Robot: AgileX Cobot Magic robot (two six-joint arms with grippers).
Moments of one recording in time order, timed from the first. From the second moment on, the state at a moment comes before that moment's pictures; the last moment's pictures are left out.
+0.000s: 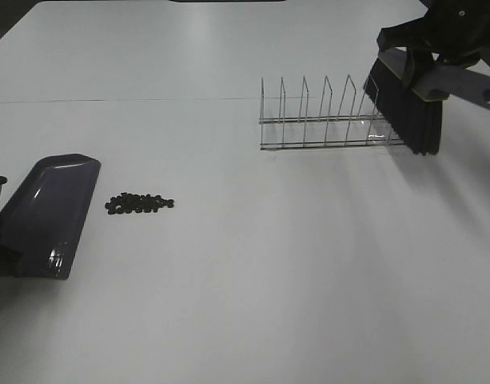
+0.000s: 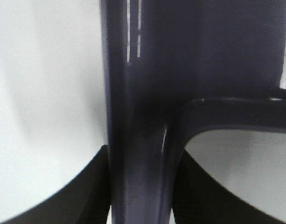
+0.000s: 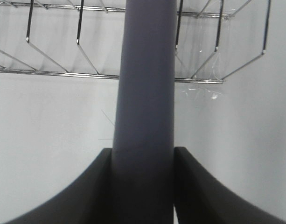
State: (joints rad) left arm -0.12 1.88 -0.84 0.14 0.73 -0.17; right arm 0.05 2.02 -1.71 -0.01 0.98 0.02
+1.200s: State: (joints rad) left arm -0.29 1.88 -0.99 0.41 0.98 -0.39; right arm 0.34 1.72 -1.05 -0.19 0.59 0.25
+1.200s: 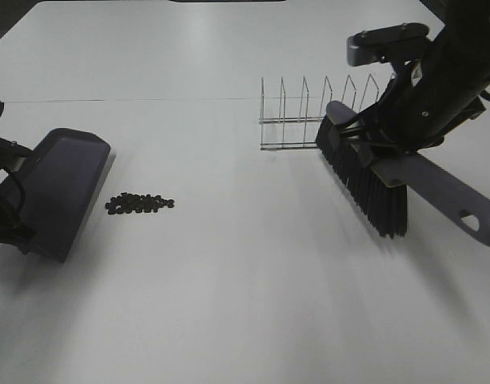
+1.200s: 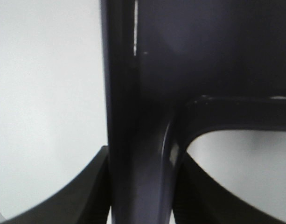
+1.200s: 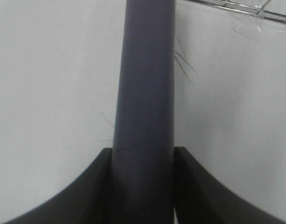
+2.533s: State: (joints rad) left arm -0.29 1.99 -1.02 0.22 0.98 -0.23; right arm 0.77 2.20 -1.60 -0.40 0.79 0.32
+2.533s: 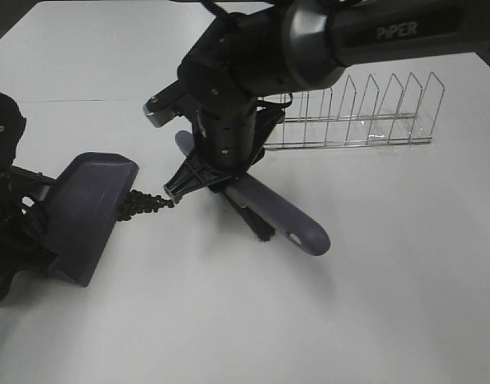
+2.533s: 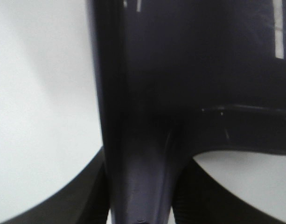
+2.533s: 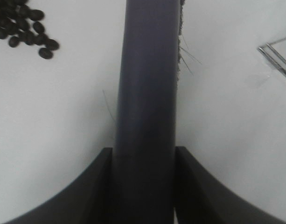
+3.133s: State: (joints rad) left arm -0.29 2.03 -1.03 0.18 1.03 -0.23; right arm 0.80 2.29 -1.70 0.01 0.68 0.18
